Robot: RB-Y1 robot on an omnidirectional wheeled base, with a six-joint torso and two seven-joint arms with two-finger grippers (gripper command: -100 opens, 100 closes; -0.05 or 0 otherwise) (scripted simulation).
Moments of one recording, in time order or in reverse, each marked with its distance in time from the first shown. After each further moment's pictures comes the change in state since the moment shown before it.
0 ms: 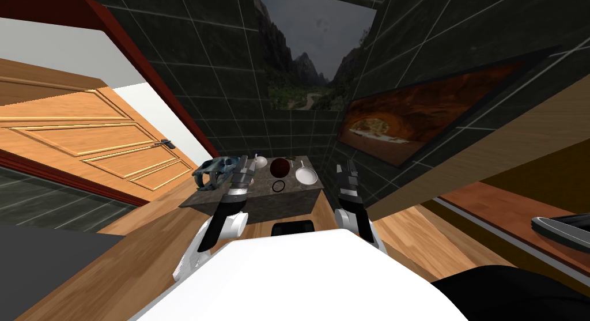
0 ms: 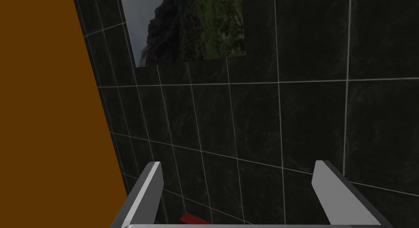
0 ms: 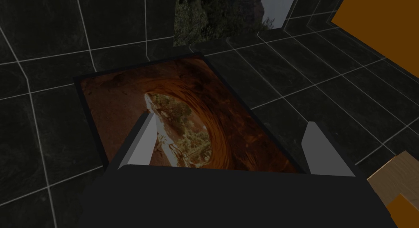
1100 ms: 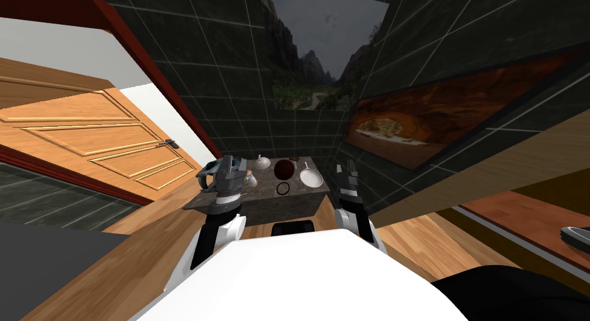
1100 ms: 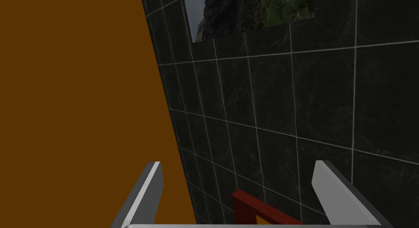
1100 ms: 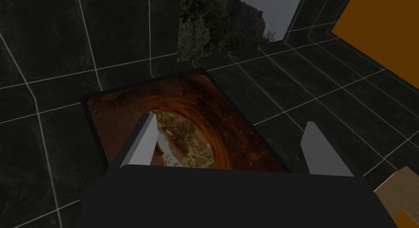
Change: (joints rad) left arm 0.062 -0.060 0.025 -0.032 -0.013 -0.266 -0.042; right arm 0.000 0.000 0.000 0.000 0.000 0.000 0.000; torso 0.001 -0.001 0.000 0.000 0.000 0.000
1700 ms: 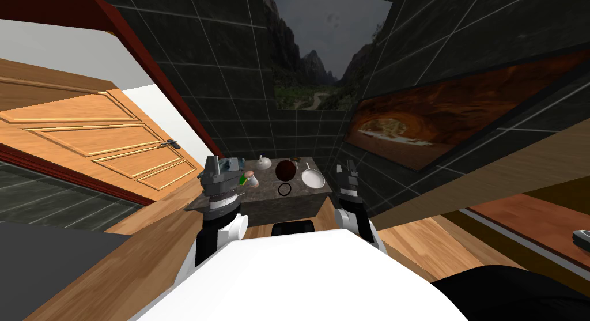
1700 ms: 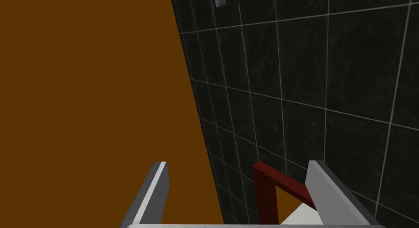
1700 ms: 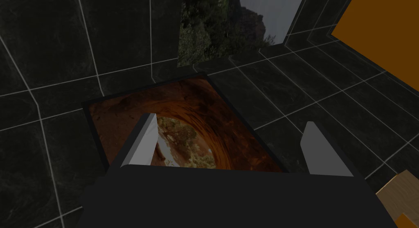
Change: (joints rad) left arm 0.022 -0.126 0.010 -0.018 -0.007 -0.102 -0.018; right arm 0.000 0.000 0.000 0.000 0.000 0.000 0.000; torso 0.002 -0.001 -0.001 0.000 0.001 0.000
